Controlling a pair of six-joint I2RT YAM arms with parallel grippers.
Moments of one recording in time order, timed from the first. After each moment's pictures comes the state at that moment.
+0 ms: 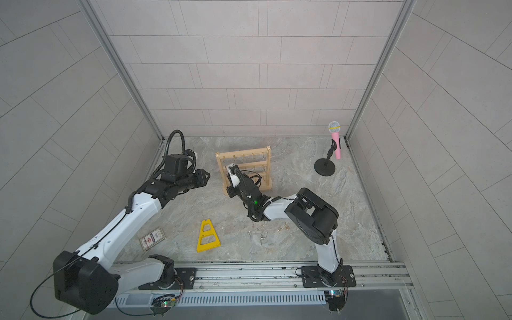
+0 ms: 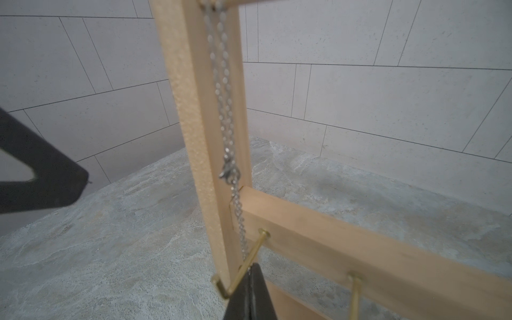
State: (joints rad) left arm -0.29 1.19 1.00 -0.53 0.13 -0.45; right arm 0.84 1.92 0.98 0.83 0.22 0.09
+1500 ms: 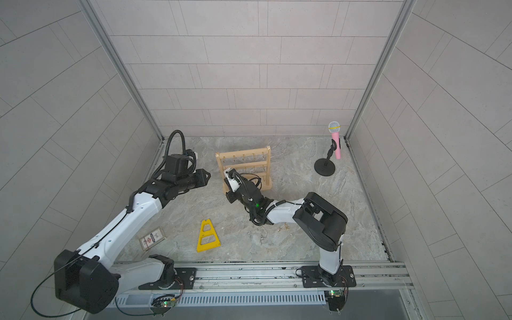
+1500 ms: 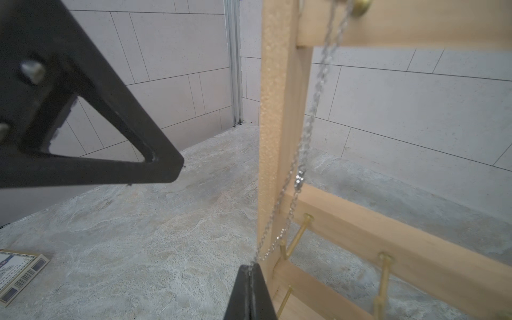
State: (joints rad) left arm -0.29 1.20 0.99 -0.52 0.13 -0.46; right arm 0.88 1.82 0.93 0.76 0.16 0.06
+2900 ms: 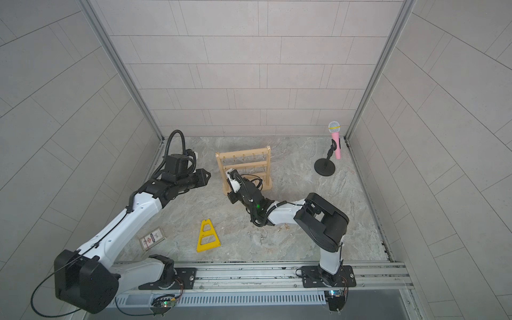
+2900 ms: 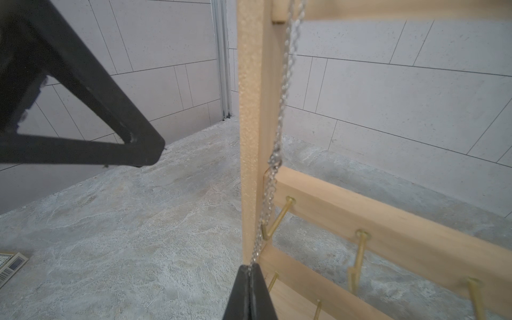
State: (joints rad) left arm -0.29 1.20 0.99 -0.51 0.14 -0.46; right arm 0.88 1.81 0.91 0.74 0.21 0.05
